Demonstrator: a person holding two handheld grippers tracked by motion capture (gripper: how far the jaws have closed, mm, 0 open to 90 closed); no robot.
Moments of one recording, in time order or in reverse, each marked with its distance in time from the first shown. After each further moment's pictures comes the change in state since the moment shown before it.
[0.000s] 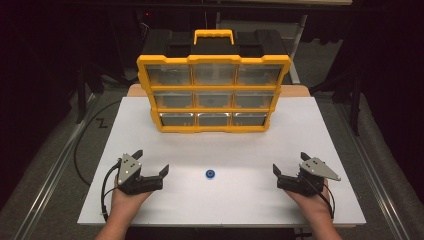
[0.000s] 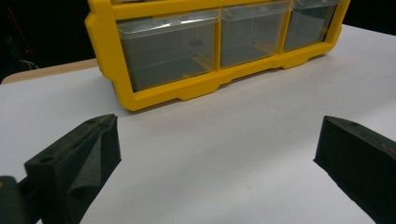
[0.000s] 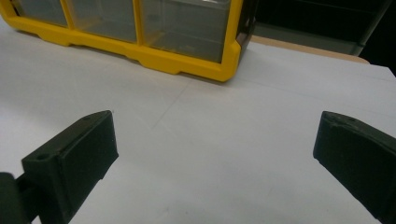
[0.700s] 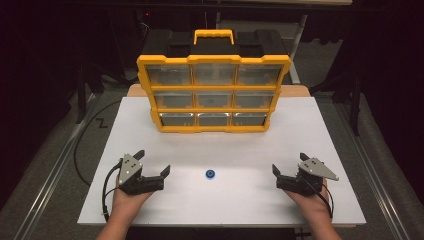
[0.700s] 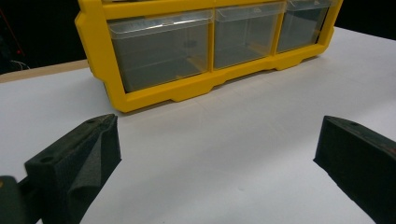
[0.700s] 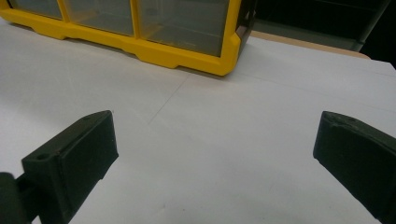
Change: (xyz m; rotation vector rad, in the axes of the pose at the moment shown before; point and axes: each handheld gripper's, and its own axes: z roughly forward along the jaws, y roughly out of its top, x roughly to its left) left arm -0.001 -0.001 0.001 -0.006 -0.012 -0.002; right arm 0.000 -0.004 0.005 0.009 -0.003 -0.004
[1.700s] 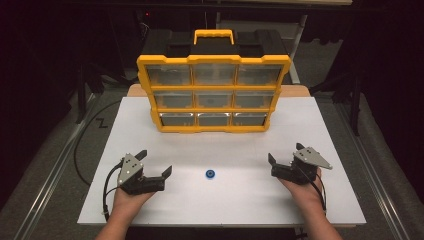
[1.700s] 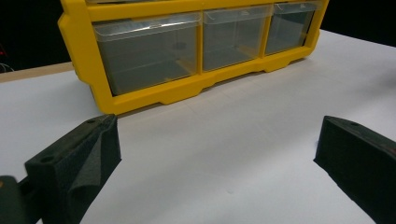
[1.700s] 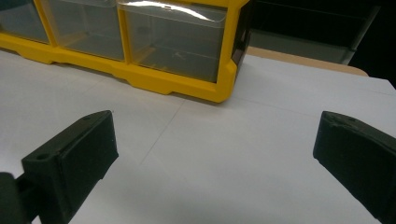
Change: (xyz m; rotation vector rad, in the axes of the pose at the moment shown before) left arm -0.001 0.001 0.001 -0.008 -0.041 0.000; right arm 0.001 0.021 0.023 -0.033 -0.028 0.017
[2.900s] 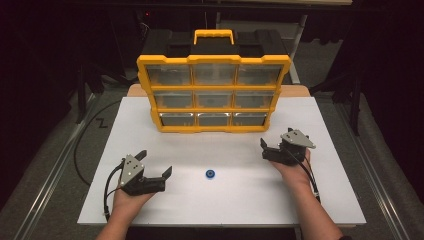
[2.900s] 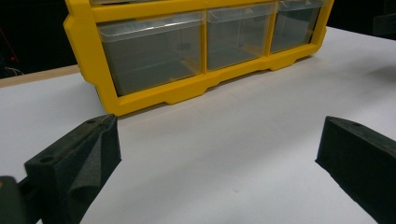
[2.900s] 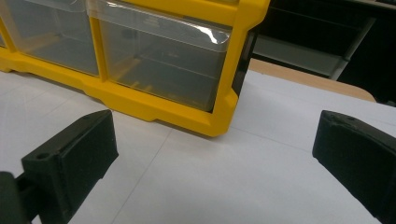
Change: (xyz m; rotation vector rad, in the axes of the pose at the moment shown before) left arm -0.002 -0.003 0.001 -0.005 0.024 0.023; right arm -0.001 0.022 0.052 0.012 -0.031 -0.065
